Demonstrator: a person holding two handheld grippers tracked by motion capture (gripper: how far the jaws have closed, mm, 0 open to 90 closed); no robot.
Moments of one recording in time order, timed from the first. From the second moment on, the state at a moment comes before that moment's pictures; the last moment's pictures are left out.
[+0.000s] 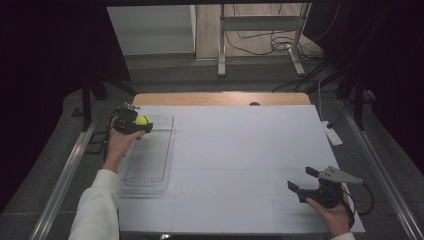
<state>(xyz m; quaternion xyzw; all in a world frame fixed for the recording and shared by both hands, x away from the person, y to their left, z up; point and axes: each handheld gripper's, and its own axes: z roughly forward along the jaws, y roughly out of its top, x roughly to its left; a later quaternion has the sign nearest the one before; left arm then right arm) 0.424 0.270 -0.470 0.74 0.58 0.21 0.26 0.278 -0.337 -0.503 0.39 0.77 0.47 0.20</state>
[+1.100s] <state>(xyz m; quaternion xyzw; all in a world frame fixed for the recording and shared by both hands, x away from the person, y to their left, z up) 0.436 0.262 -0.491 0.76 0.58 0.18 0.20 0.278 -0.338 -0.504 0.39 0.76 0.47 0.20</state>
